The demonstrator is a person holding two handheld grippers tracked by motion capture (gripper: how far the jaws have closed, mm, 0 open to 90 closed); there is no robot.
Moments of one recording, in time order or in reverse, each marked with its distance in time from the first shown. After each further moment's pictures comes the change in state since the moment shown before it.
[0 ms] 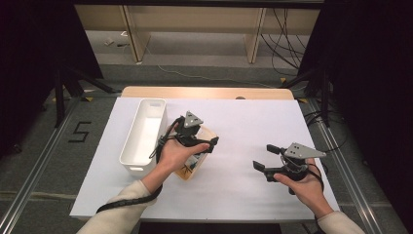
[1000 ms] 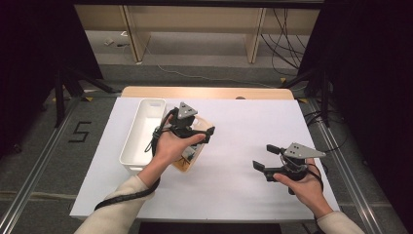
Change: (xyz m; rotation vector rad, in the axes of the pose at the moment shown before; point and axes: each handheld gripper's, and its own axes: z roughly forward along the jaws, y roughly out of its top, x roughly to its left) left arm 0.015 0.018 -0.010 -0.060 0.041 -0.020; right arm 0.000 -0.001 0.001 0.004 -0.006 0.005
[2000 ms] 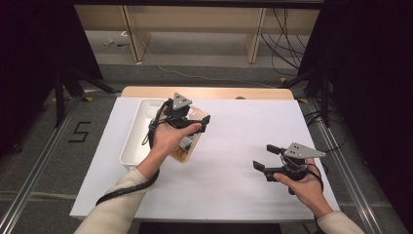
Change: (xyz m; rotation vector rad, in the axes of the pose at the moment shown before) left arm 0.016 0.016 0.000 -0.056 0.048 -0.018; right arm -0.001 -0.001 0.000 -0.002 0.002 0.002
